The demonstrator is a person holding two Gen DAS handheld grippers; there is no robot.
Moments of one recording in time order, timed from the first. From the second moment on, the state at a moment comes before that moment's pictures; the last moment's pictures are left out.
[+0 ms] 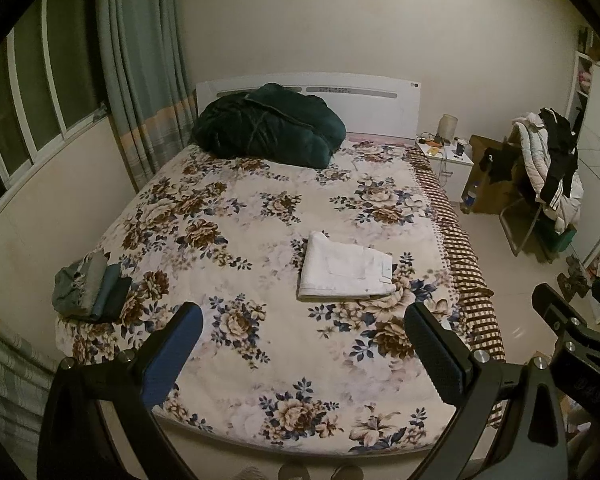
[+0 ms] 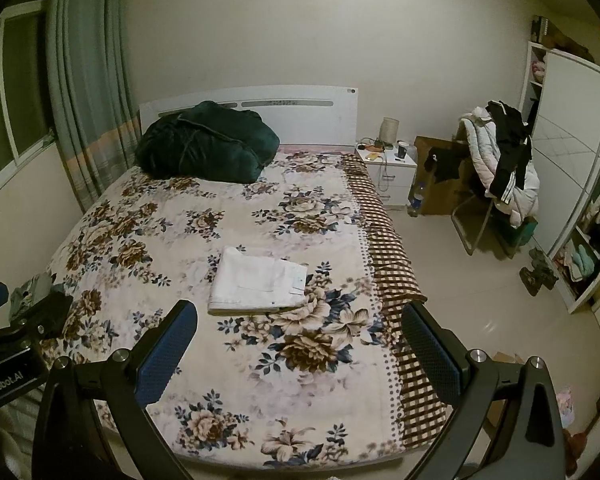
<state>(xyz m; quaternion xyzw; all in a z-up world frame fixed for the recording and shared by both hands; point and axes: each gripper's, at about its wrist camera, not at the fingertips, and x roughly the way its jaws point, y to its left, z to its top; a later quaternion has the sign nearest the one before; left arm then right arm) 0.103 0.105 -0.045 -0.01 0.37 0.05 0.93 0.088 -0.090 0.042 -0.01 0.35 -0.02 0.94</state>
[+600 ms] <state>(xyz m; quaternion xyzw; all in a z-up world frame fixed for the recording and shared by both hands) 0.103 0.106 -0.045 -0.01 0.37 0.05 0.93 0.090 -0.091 0.041 -0.02 0.35 -0.01 0.93</state>
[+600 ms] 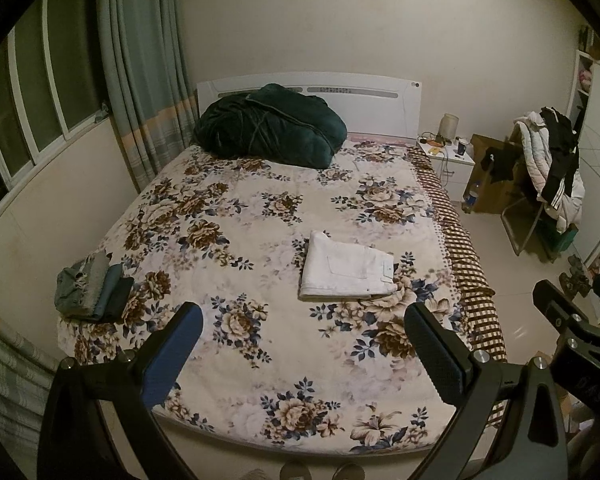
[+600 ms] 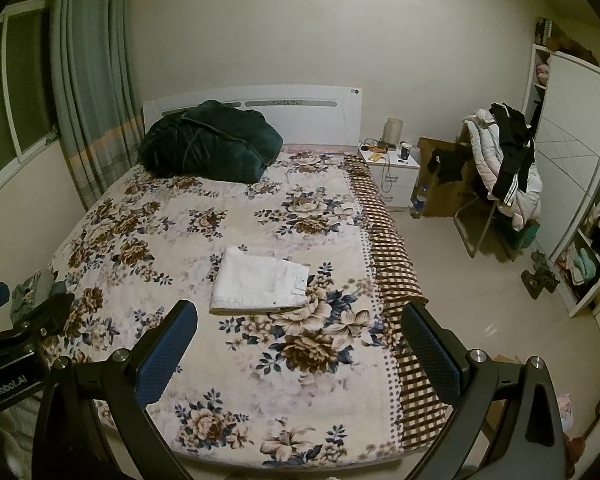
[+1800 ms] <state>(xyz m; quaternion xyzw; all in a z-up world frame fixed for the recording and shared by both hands) 0.110 0.104 -0.035 0.00 0.37 0.05 0.93 0.092 -0.092 0.042 -0.02 0.35 -0.01 0.93</state>
